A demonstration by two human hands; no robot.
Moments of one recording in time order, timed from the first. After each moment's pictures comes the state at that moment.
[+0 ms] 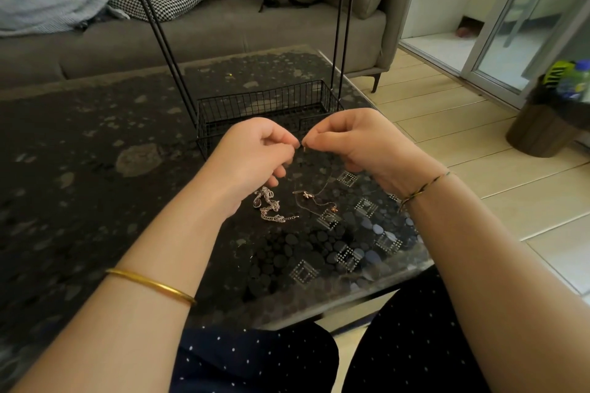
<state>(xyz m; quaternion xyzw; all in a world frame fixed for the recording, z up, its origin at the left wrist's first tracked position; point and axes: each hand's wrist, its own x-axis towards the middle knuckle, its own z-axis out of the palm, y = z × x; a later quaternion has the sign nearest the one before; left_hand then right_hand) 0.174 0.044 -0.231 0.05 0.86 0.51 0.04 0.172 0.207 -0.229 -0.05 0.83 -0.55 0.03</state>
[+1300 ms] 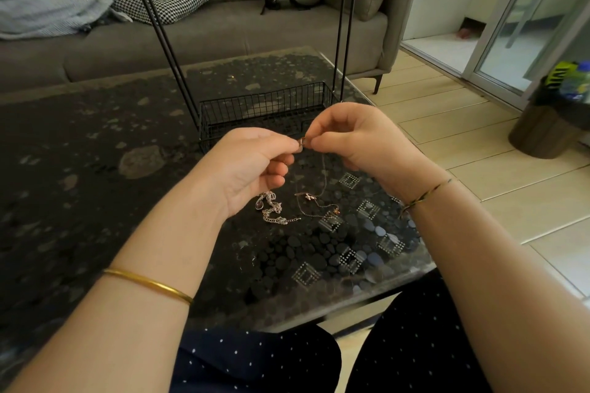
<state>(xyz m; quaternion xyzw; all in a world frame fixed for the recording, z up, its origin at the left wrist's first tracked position) 0.176 0.045 -0.223 -0.05 0.73 0.67 0.14 0.174 0.203 -0.226 -0.09 0.82 -0.56 -0.01</state>
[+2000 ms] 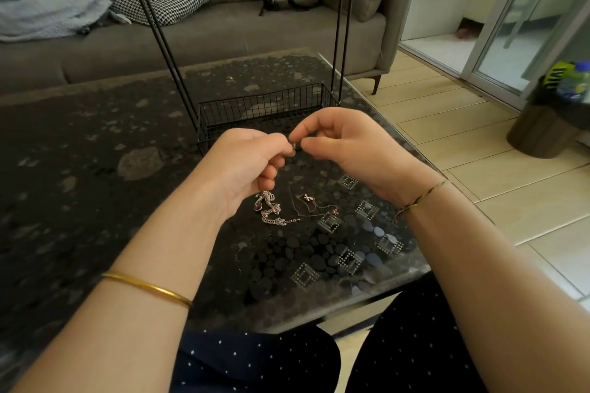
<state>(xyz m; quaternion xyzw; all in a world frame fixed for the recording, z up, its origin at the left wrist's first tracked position) 0.174 0.045 -0.224 -0.07 0.77 0.62 0.10 0.177 0.196 -0.227 -0.13 0.84 -0.53 0.00</state>
